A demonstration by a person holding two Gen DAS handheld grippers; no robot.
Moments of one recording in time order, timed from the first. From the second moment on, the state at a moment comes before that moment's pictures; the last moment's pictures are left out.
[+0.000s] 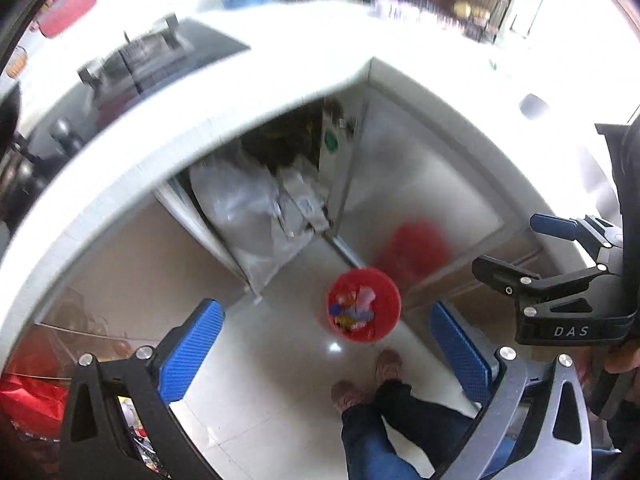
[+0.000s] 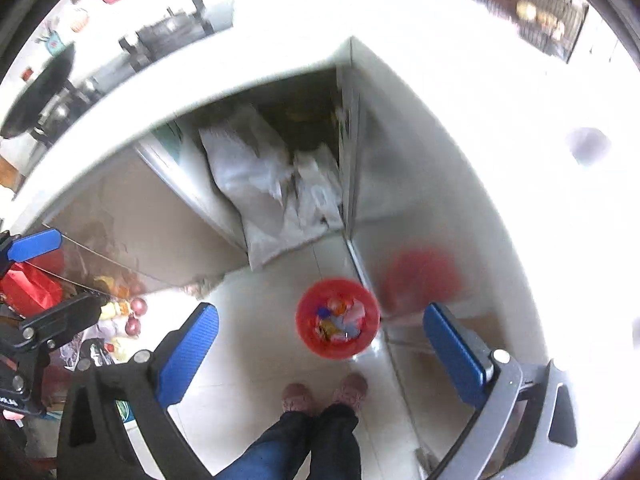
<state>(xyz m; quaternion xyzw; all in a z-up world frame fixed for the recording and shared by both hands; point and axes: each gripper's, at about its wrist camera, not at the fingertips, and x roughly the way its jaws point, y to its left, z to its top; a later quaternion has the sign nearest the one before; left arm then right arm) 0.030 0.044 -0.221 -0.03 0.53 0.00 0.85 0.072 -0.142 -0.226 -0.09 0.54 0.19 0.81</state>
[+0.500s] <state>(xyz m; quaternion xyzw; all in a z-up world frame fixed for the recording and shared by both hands) 0.012 0.037 -0.067 -0.03 0.42 0.01 0.91 0.054 -0.153 -0.072 -0.10 0.43 0.19 0.88</state>
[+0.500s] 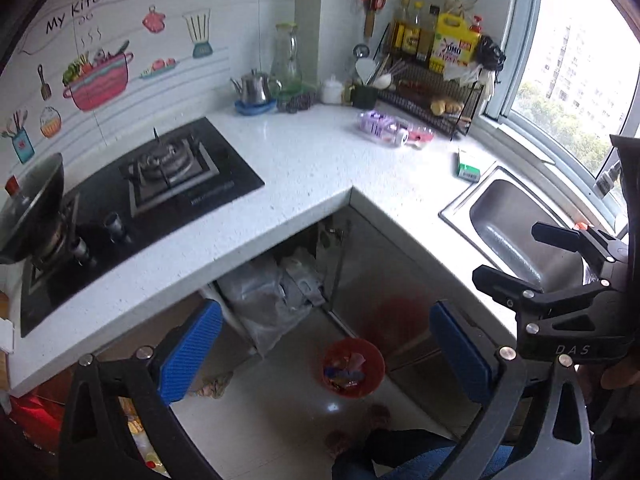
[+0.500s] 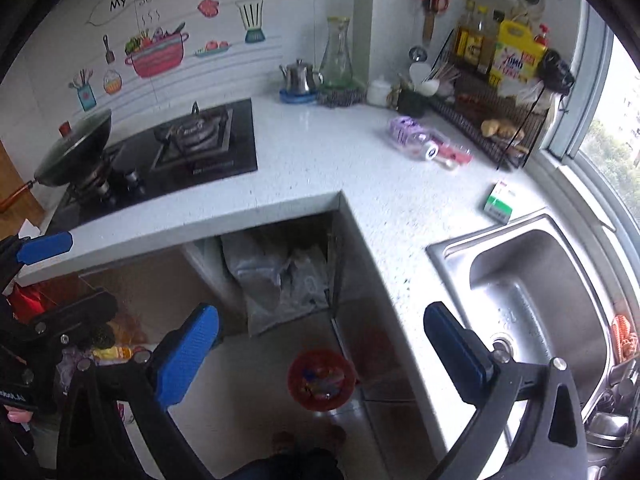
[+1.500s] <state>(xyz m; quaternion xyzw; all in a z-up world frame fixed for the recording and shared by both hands) 0.098 -0.015 -0.015 0.05 0.40 -0.03 0.92 0.103 -0.188 -0.035 -0.05 0.40 0.17 0.90</state>
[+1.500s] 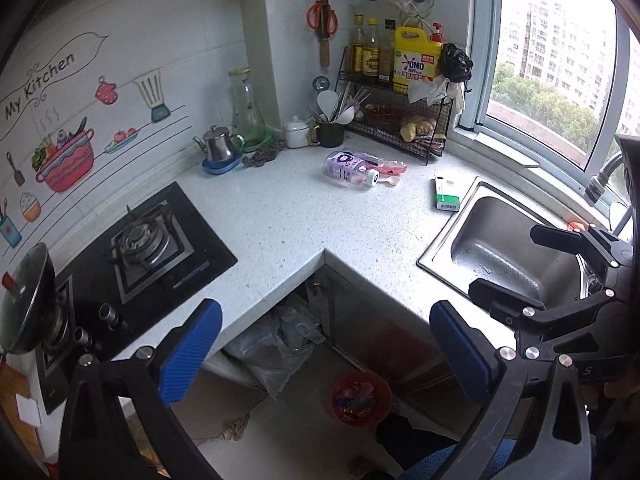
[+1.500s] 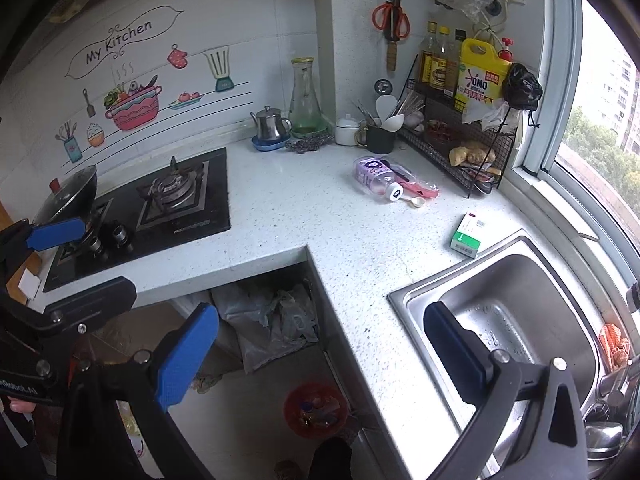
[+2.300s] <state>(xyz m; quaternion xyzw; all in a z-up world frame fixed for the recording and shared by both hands) 0.303 -0.121 -0.043 0.09 0.45 -0.08 0.89 0.264 -0.288 -0.062 -0.01 0.45 0.12 0.88</state>
